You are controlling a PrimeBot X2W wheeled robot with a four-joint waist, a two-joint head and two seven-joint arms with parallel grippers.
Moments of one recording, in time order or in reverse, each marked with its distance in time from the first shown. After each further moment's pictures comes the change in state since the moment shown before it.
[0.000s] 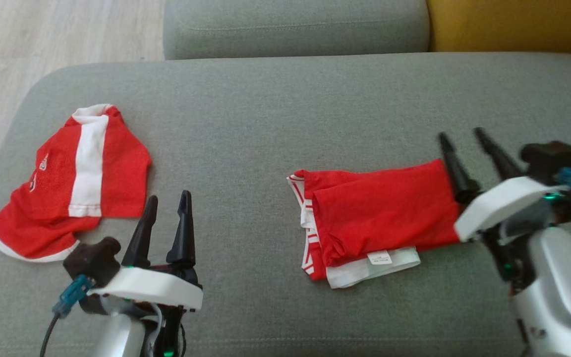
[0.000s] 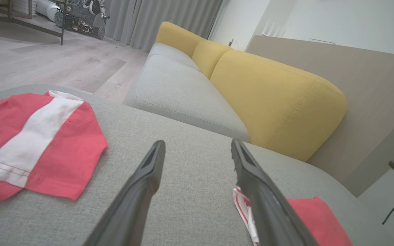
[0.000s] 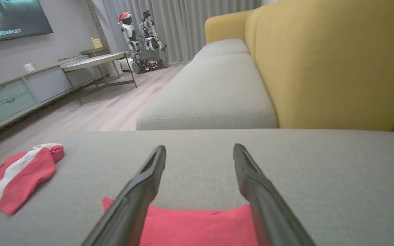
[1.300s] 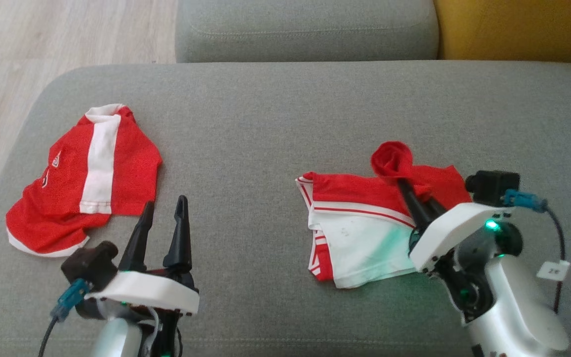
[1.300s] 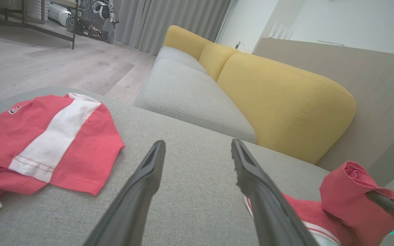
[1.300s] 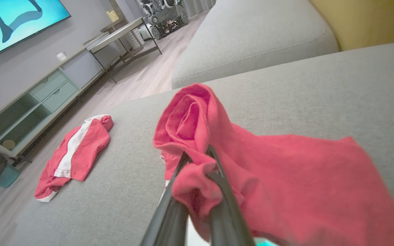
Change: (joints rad) left arm 0.010 0.000 0.017 0.014 0.017 -0.010 0.000; right arm 0.071 0.117 0.010 0.010 0.102 0.000 0.151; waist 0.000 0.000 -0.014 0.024
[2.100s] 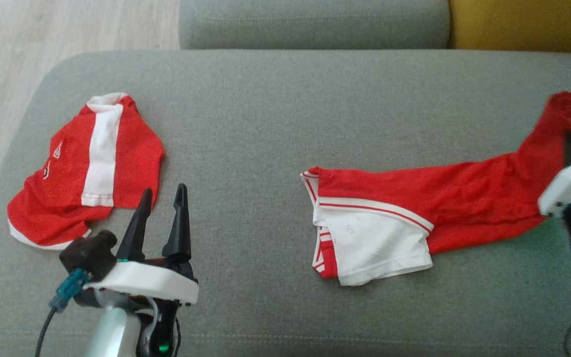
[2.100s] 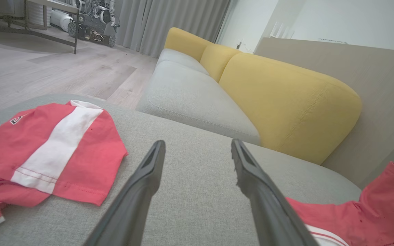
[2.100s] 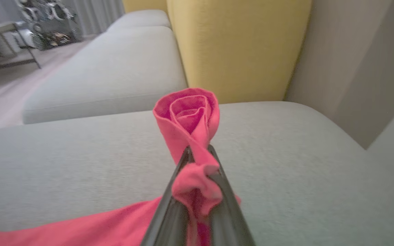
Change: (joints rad) left arm -0.036 0.000 0.004 -0.001 0.025 -0.009 0.000; right arm -0.285 -0.220 -0.346 0.485 -0.337 0.000 -0.240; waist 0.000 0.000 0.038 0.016
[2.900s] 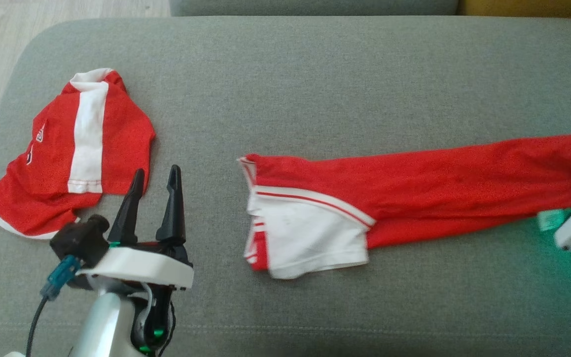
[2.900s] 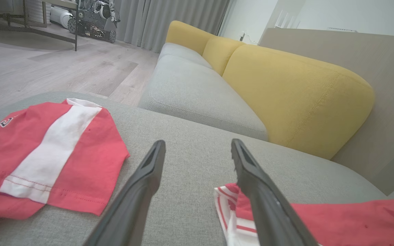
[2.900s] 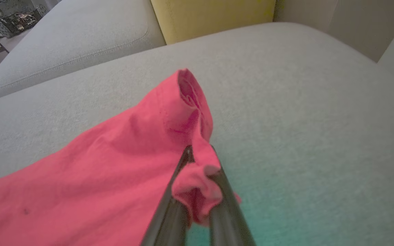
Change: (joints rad) left arm -0.038 0.001 0.022 -0.021 0.031 -0.009 0.000; right arm 0.108 -0.037 0.034 0.047 0.234 0.000 -0.021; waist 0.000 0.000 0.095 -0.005
